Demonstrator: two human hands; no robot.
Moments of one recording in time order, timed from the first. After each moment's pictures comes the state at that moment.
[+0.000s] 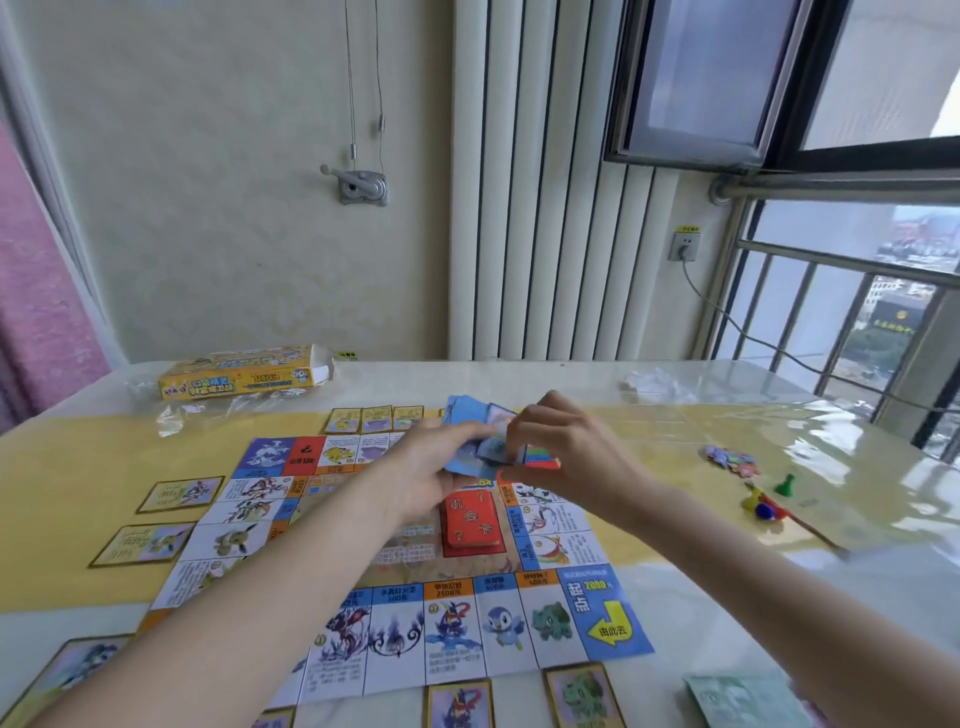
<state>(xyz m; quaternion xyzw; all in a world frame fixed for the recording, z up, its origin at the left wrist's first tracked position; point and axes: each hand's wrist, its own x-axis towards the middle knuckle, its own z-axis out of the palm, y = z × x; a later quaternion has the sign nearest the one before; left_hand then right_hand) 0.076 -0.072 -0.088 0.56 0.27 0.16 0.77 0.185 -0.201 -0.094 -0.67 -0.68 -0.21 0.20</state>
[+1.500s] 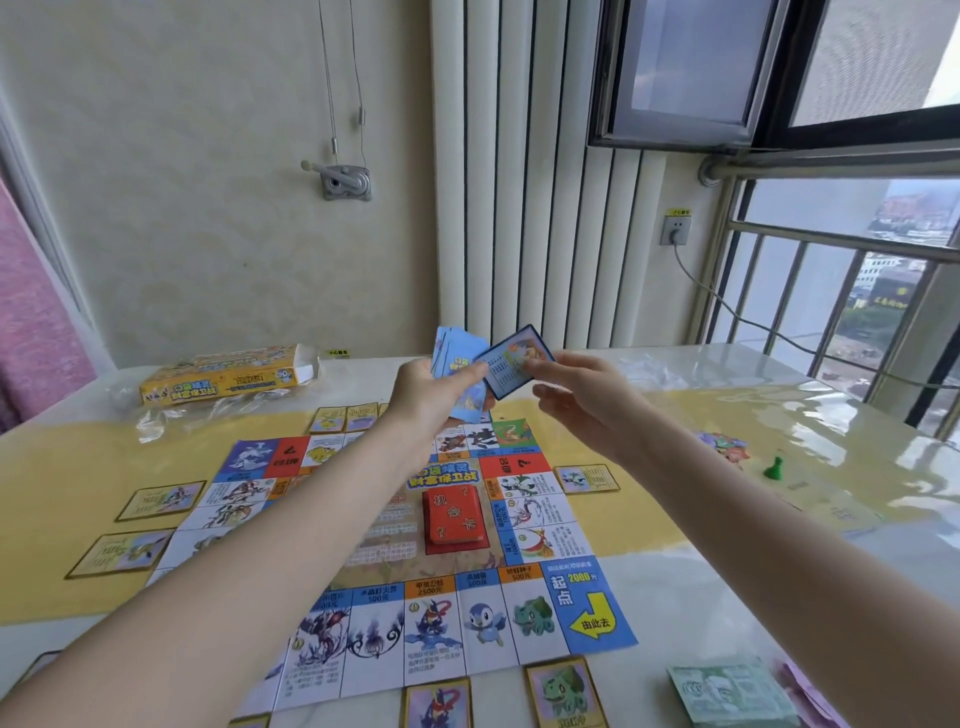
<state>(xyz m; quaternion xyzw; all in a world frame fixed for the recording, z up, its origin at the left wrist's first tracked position) 0.104 -0.075 -0.067 0.64 0.23 0.29 0.67 0.202 -0.195 -0.059 -0.58 -0.23 0.29 0.72</state>
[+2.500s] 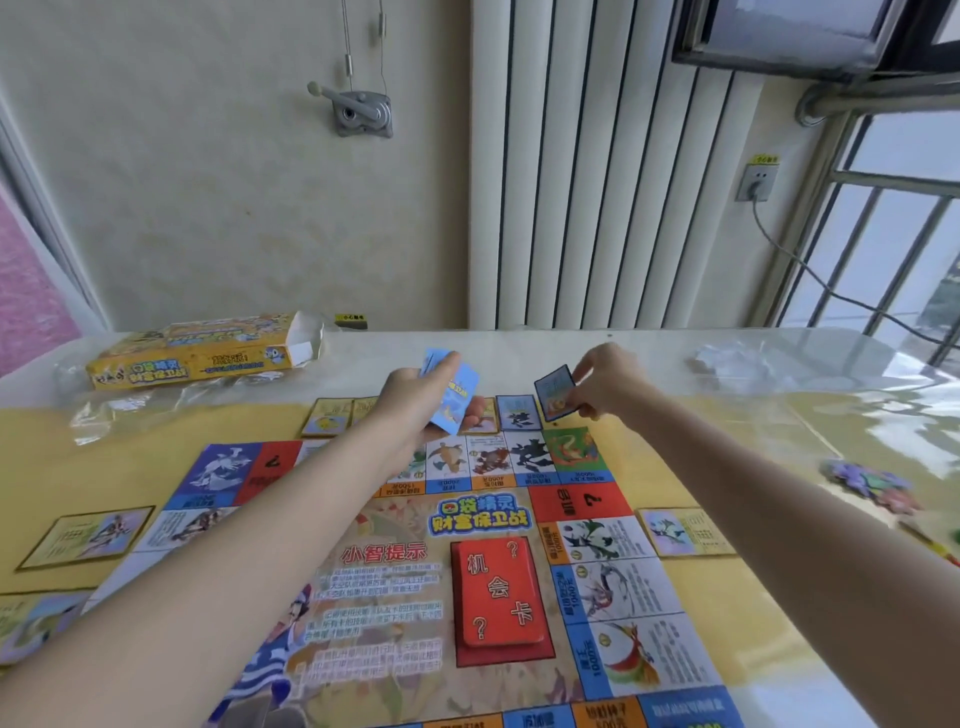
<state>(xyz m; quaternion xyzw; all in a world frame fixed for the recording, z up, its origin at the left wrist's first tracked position) 0.163 0.034 -0.120 0.61 0.34 0.22 0.68 0.329 -0.075 -0.122 -0.90 -0.25 0.11 0.35</state>
